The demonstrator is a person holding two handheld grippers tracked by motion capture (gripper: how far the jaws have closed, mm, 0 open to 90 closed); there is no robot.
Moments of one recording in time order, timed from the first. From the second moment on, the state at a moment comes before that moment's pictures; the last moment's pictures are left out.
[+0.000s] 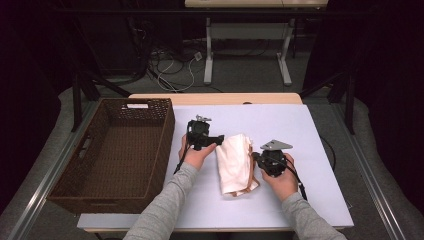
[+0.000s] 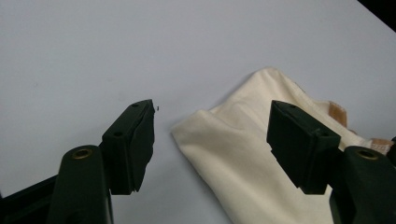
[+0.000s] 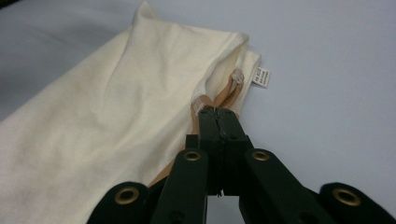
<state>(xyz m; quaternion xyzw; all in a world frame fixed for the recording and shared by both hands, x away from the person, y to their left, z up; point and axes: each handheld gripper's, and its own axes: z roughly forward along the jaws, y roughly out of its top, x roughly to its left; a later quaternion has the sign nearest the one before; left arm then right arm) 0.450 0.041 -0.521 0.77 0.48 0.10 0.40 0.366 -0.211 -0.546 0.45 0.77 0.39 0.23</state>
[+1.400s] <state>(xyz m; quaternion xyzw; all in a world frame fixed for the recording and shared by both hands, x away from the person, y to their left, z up) 0.459 0.020 -0.550 0.79 0.51 0.12 0.32 0.335 -0.222 -0.532 0.44 0.76 0.43 0.22</state>
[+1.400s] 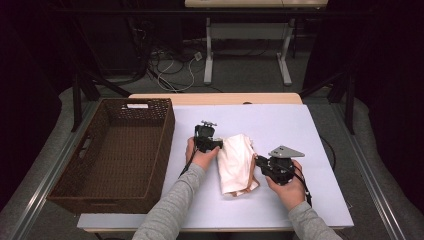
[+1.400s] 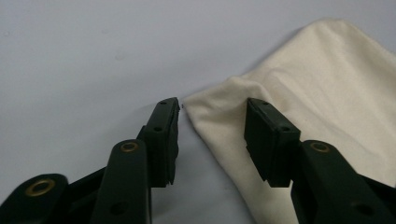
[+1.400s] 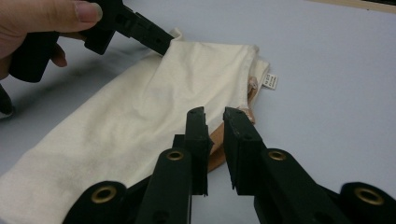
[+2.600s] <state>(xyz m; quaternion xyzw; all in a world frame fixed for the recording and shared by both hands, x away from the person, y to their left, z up) 0.464 0.029 -0.523 0.81 0.48 0.10 0.32 0.335 -0.215 -0.535 0.40 0.77 0.43 0.23</state>
